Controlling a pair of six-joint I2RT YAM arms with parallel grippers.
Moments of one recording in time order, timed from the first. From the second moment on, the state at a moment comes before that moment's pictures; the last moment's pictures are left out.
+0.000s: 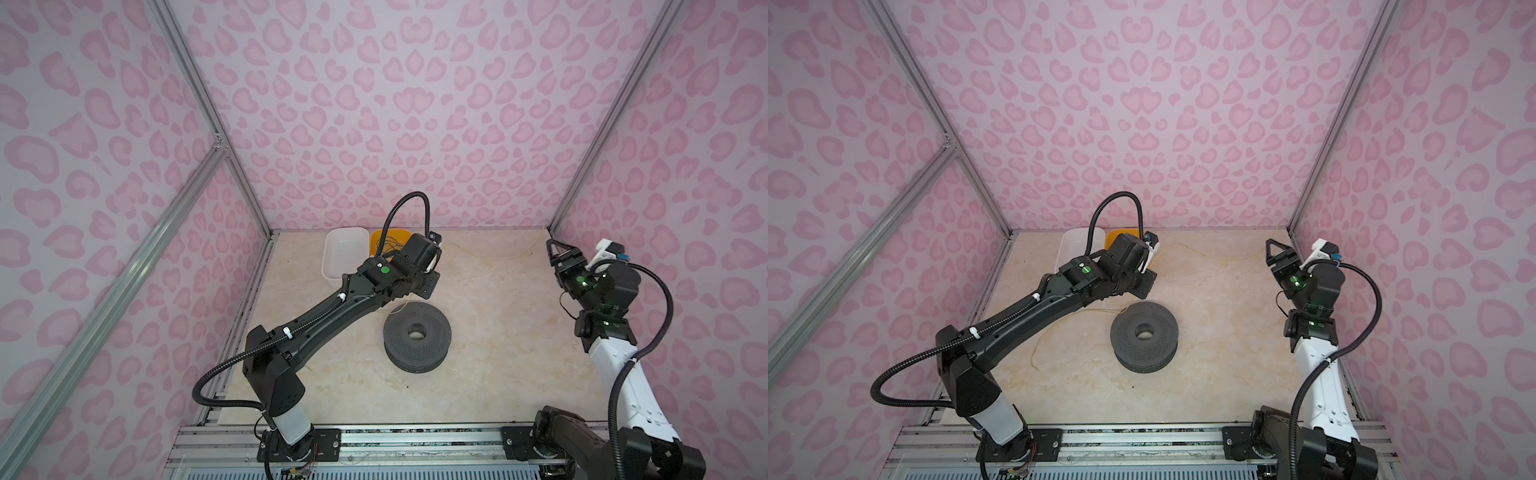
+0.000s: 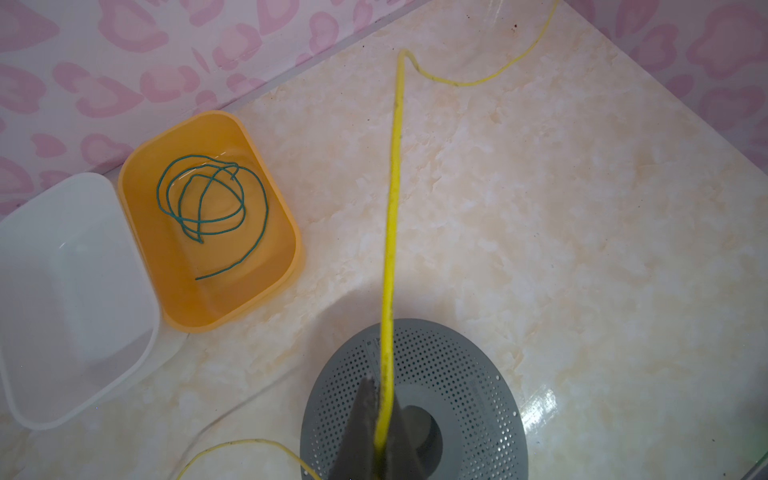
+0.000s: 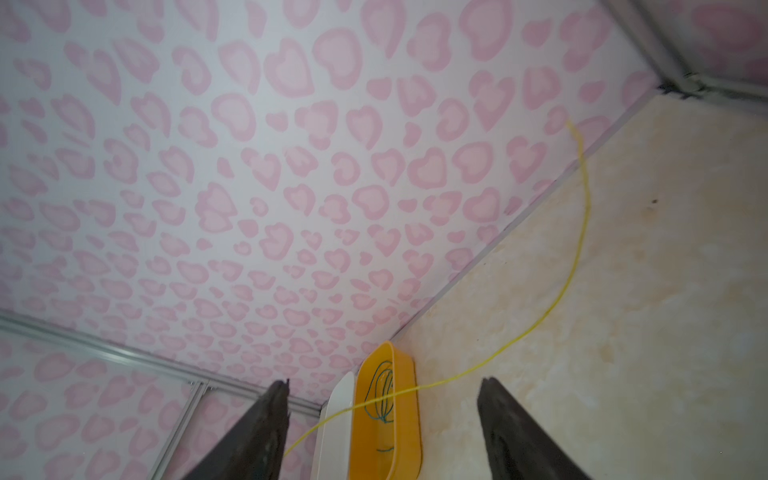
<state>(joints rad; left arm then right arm) -0.85 1.73 1.74 -0.80 -0.18 -0.16 -0.17 1.04 0.77 0.20 -0.49 0.95</state>
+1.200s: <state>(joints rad) -0.82 1.84 2.00 -0.83 0.04 -0.12 0.64 1.29 0.63 0.62 -0.14 0.54</state>
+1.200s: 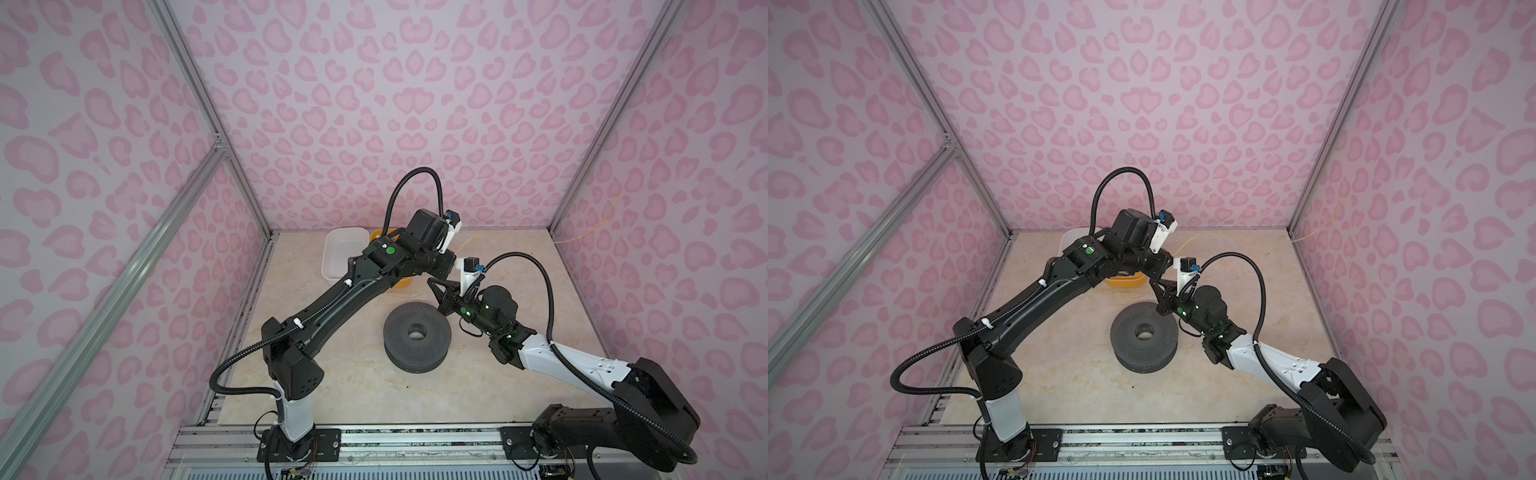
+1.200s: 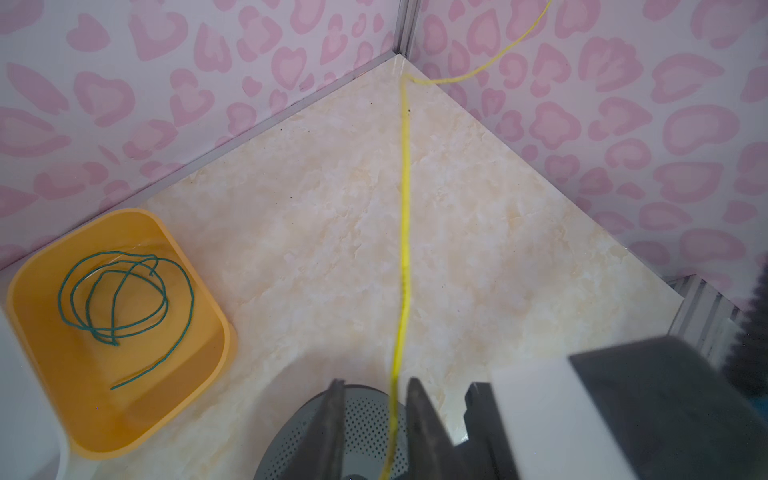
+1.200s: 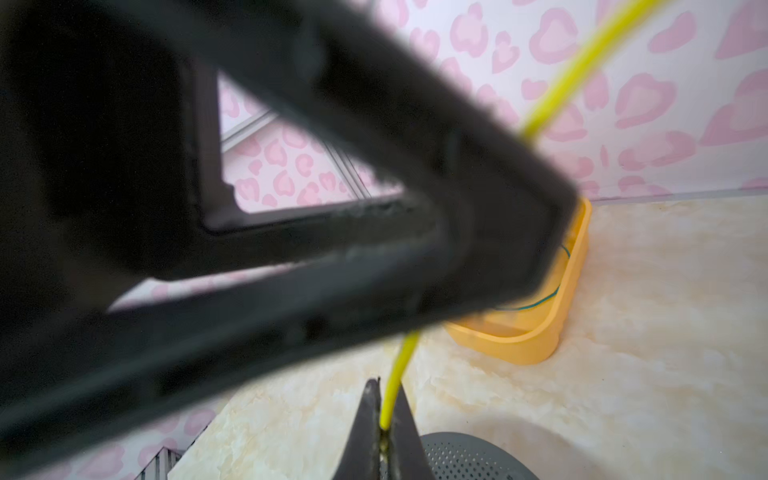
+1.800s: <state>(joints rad) -0.56 1.24 1.32 -0.79 -0.25 -0.20 0.44 0.89 0.63 0.27 -0.17 0.45</state>
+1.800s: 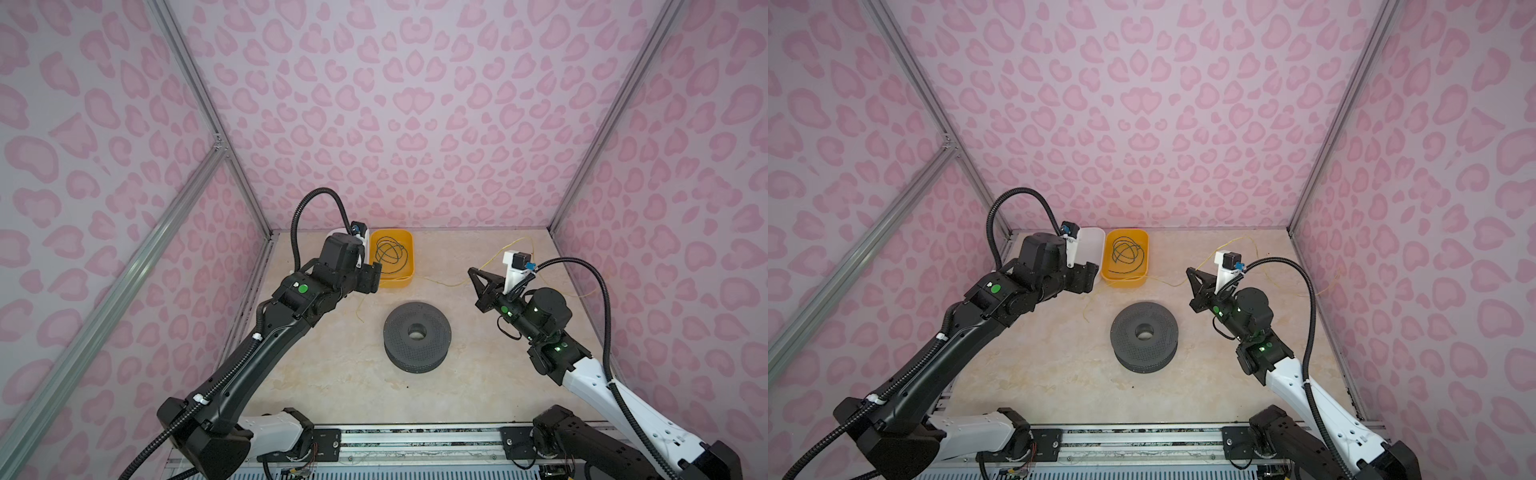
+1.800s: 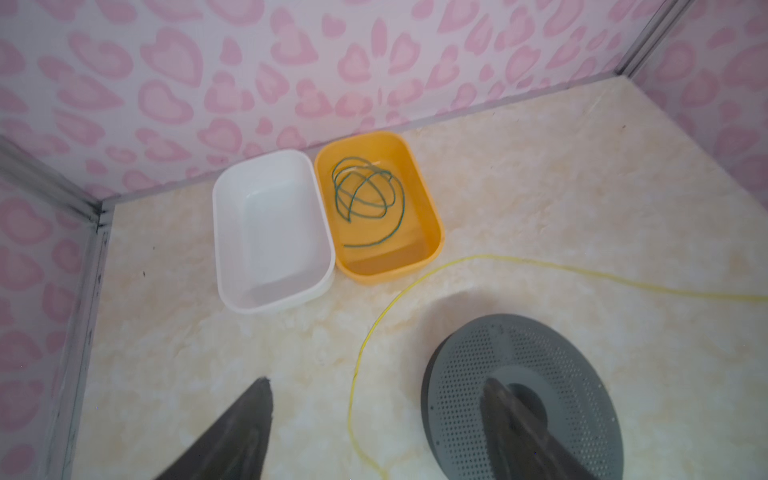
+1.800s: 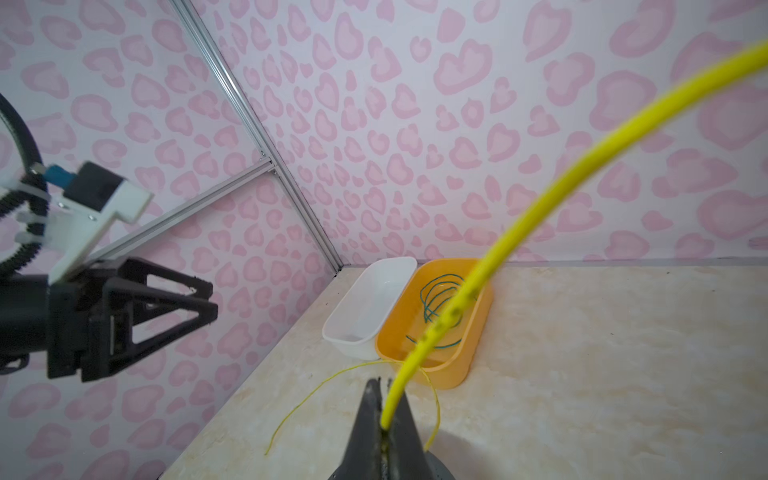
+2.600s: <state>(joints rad) -0.37 1.19 0.95 -0.63 0.07 -0.45 0.42 0.78 0.66 0.17 -0.20 0.44</state>
